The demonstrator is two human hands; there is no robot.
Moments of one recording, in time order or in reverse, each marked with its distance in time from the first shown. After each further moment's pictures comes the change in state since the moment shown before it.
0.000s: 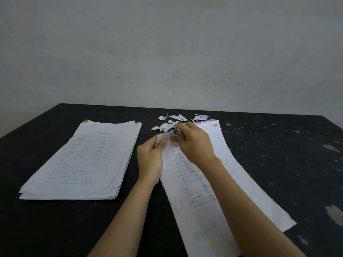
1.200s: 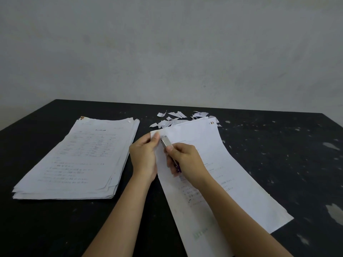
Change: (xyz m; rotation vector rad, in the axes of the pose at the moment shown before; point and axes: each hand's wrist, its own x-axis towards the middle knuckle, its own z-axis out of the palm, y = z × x) left_hand 0.009 0.000 -0.003 -0.250 0.103 -0.114; right_hand -0.038 -0.021 0.013 0.895 -0.275 0.552
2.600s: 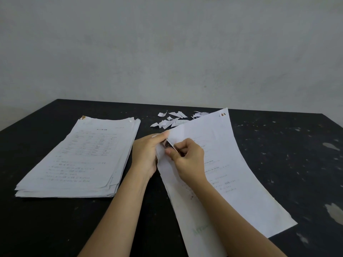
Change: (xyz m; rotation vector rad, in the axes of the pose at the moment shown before) left_hand -0.001 0.018 0.003 -0.012 -0.108 -0.250; right_hand -0.001 0.007 0.010 -0.139 0.362 -0.139
